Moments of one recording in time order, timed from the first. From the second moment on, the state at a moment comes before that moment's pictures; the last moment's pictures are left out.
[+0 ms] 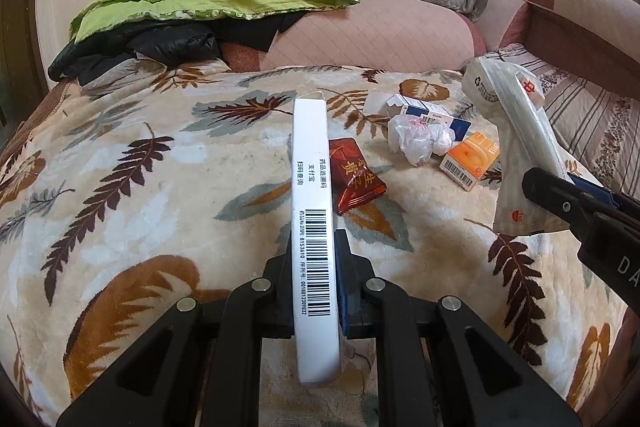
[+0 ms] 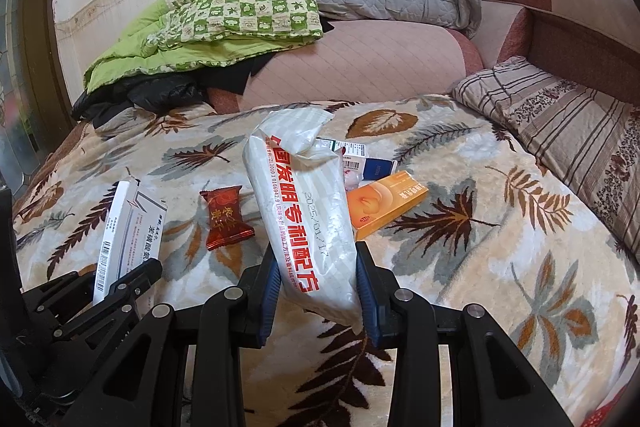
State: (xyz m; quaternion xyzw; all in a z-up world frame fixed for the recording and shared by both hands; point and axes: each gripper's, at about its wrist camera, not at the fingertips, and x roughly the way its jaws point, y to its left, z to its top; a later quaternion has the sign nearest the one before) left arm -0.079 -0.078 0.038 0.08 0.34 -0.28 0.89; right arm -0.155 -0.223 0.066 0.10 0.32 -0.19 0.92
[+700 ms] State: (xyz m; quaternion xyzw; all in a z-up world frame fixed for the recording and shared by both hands) left arm -0.076 -0.075 0.035 0.07 0.35 -0.28 0.89; right arm -0.149 -0.225 0.059 0.07 0.35 -0.24 0.90
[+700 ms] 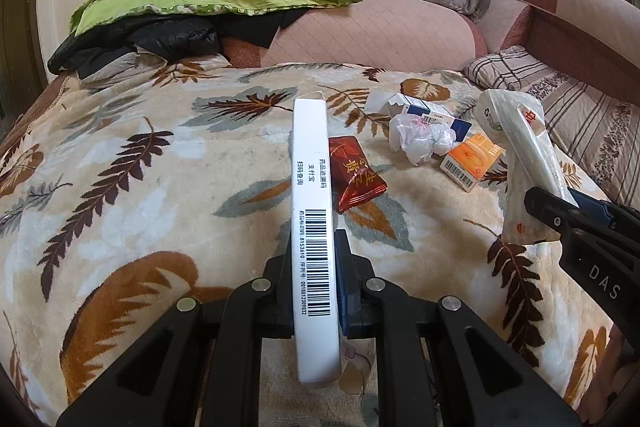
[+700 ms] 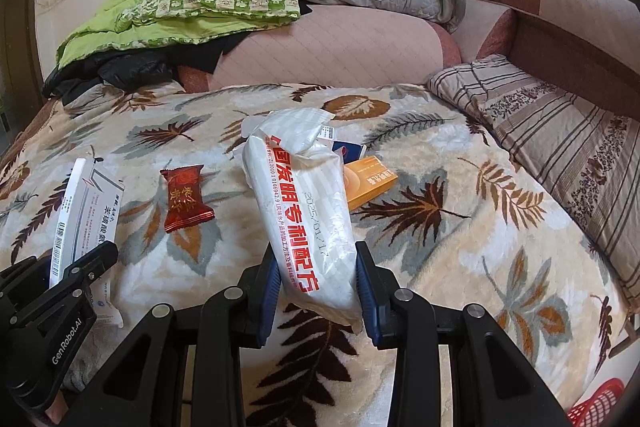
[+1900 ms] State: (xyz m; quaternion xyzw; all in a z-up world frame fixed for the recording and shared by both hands) left arm -0.080 -0.081 0.040 0.08 0.35 -0.29 0.89; right arm -0.149 -0.218 0.061 0.04 0.36 -0.28 0.89
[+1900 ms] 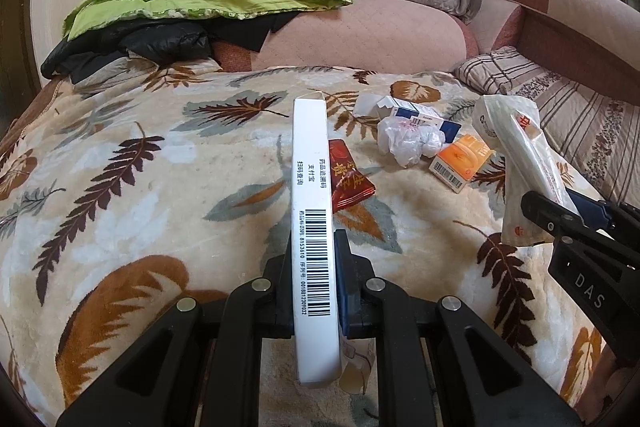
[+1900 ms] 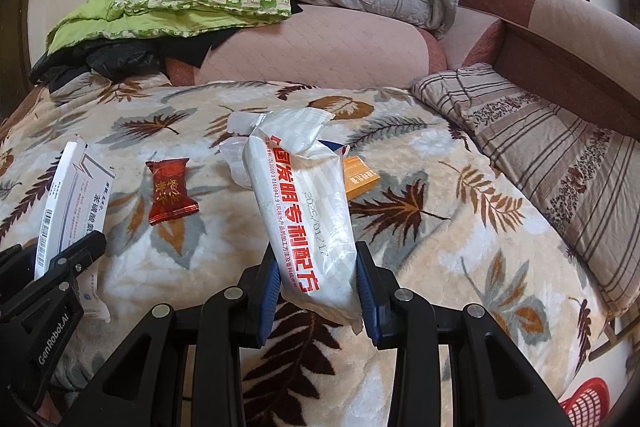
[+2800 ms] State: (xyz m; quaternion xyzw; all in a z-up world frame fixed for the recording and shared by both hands) left arm -0.075 -0.087 0.035 0.08 0.36 -0.31 0.88; right arm -0.142 -0.219 0.053 0.07 0.36 -0.26 0.89
